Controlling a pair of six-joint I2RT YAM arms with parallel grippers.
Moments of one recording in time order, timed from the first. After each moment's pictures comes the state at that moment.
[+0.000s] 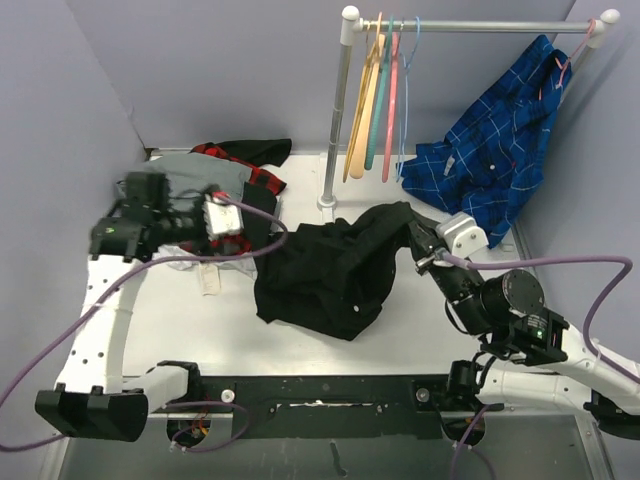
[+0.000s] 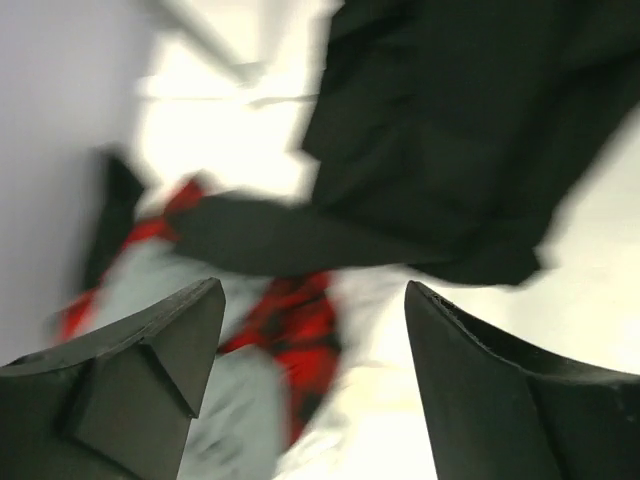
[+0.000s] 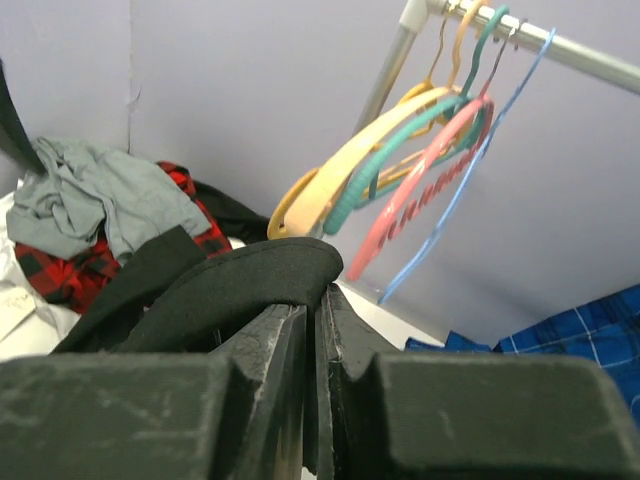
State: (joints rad) left arm -0.01 1.16 1.46 -1.04 0.76 1.17; right arm 1.22 0.73 1.08 -0.05 0.67 -0.48
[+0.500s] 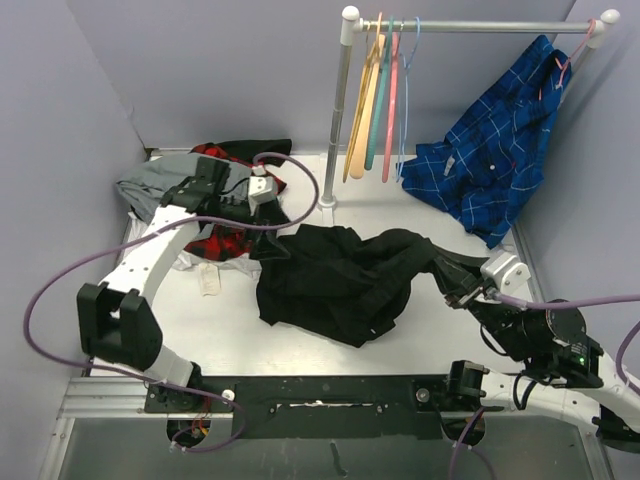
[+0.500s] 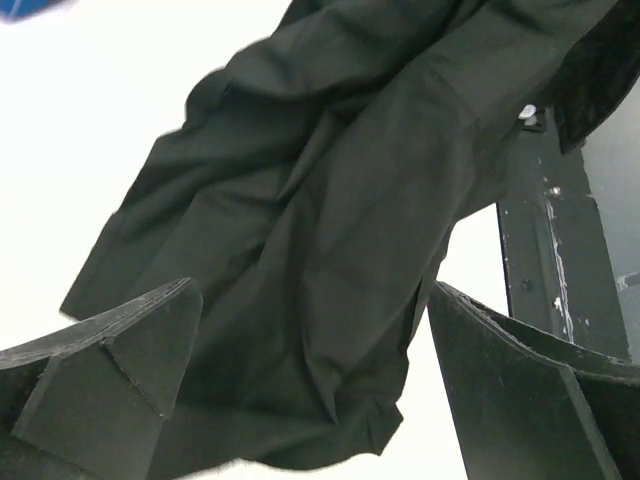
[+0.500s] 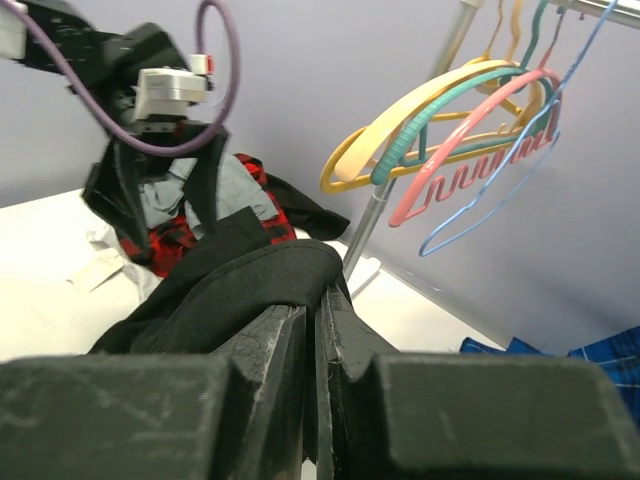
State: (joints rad) left arm -0.22 1.48 1.29 -0.75 1.15 0.68; right arm 1.22 0.42 0.90 -0.23 0.51 -0.37
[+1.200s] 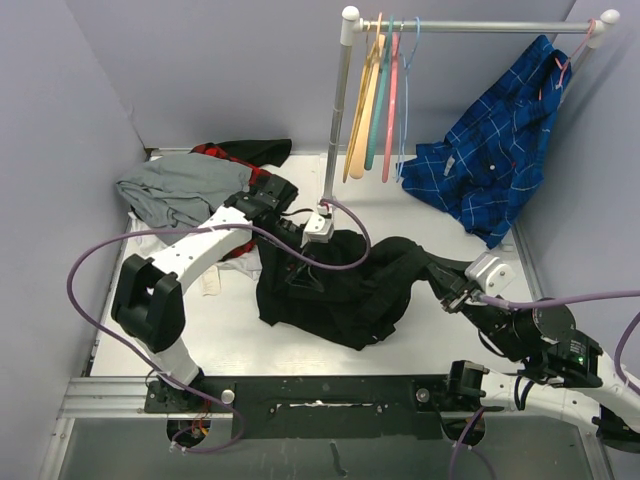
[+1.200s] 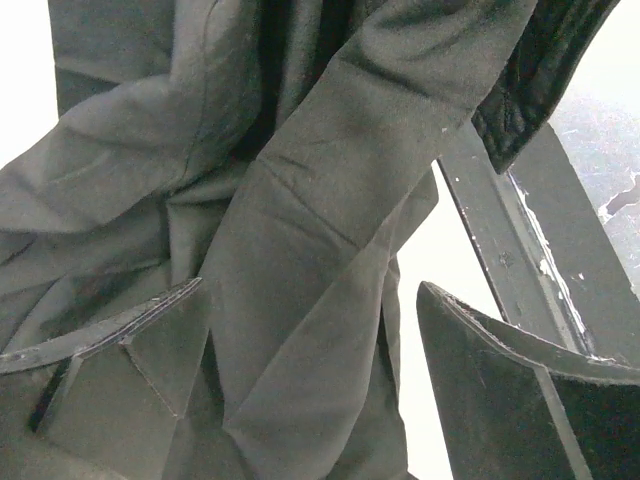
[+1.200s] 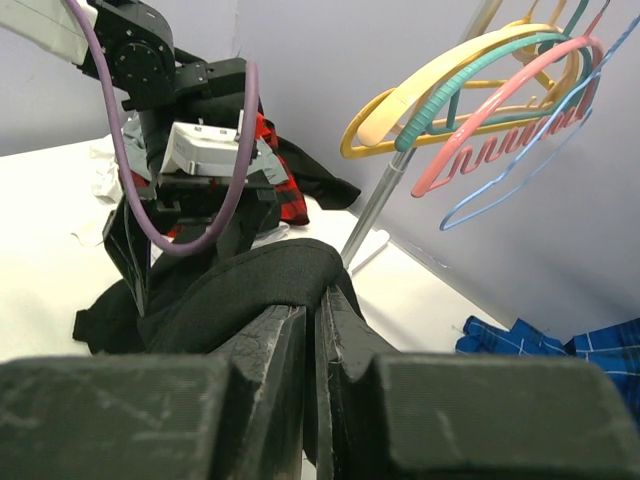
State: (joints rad) left arm -0.58 1.69 1.41 -0.87 1.10 0.95; right arm 1.22 0.41 0.90 -0.35 0.47 -0.35
